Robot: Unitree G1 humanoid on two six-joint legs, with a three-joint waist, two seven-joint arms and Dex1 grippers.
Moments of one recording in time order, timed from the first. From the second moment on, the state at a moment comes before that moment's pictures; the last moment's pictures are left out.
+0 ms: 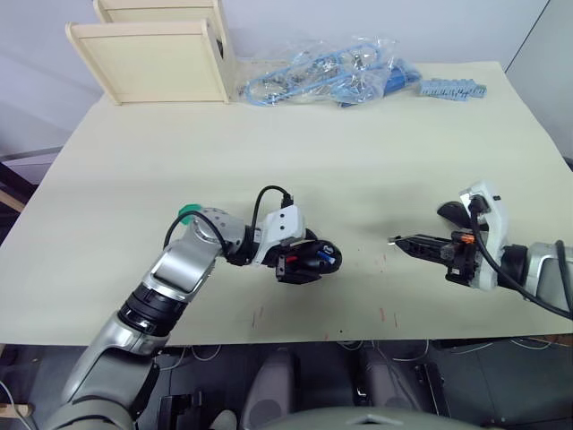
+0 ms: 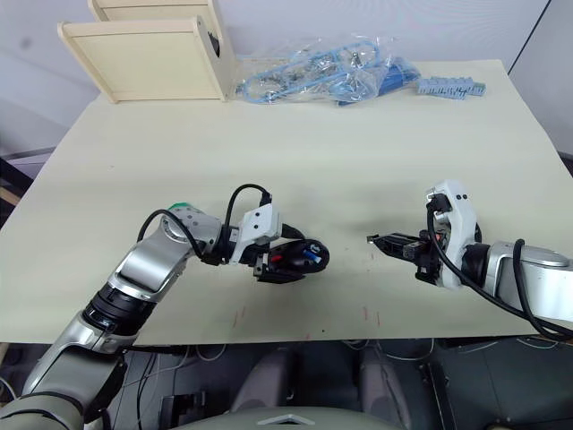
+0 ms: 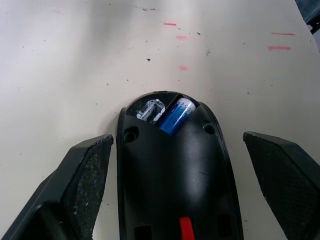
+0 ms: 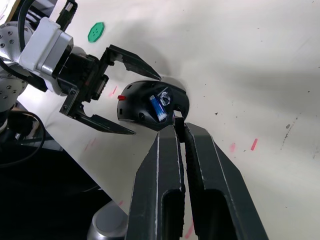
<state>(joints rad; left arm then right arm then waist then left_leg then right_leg) -0.52 0.67 -0.36 -0.13 -0.18 0.50 -1.19 -0.16 -1.12 -0.10 -0.57 1.95 0.89 -0.20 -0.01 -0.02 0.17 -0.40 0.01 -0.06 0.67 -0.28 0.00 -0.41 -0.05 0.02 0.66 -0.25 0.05</state>
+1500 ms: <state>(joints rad) -0.58 0.63 -0.37 -0.10 -0.14 0.55 -1.22 -0.19 -1.12 -0.08 -0.57 1.95 0.87 -0.21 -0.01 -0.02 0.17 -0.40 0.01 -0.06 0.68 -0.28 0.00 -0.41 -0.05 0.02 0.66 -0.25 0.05</state>
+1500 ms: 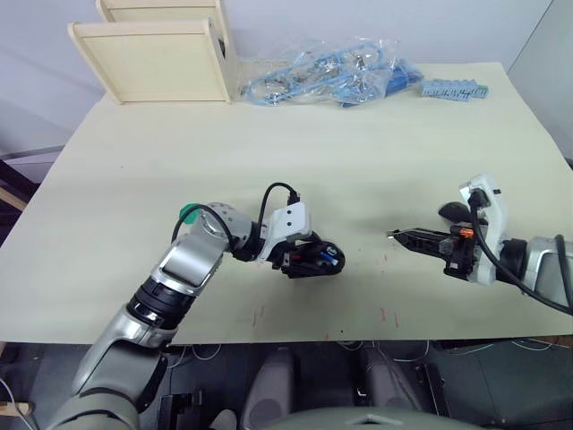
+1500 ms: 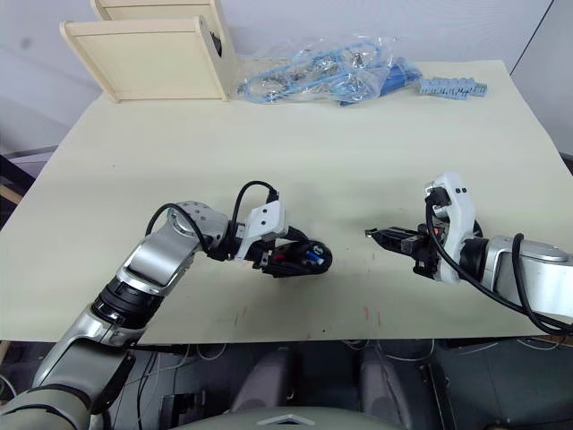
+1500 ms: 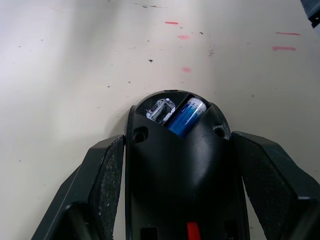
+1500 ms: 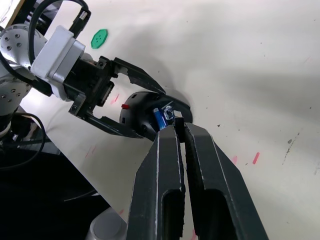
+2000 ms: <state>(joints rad) -0.58 0.62 -0.40 -0.09 -0.12 0.50 -1.21 -0.51 -1.10 0.14 -0.50 1.95 0.96 -0.29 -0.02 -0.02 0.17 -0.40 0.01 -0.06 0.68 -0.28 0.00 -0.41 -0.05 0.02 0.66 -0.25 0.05</state>
